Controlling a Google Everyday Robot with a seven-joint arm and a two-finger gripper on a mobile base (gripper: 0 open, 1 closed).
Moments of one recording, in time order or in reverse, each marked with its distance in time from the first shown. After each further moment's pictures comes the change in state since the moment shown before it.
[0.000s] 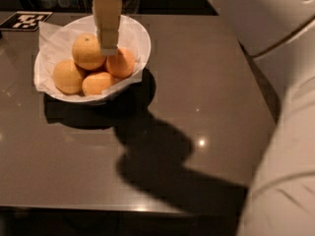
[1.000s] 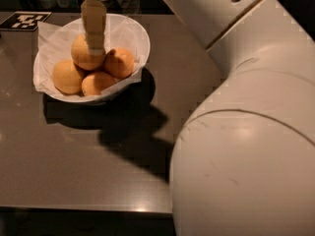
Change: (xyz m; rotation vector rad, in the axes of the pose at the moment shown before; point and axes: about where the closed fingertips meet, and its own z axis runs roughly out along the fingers) arm -0.020 -0.030 0.049 -0.065 -0.003 0.013
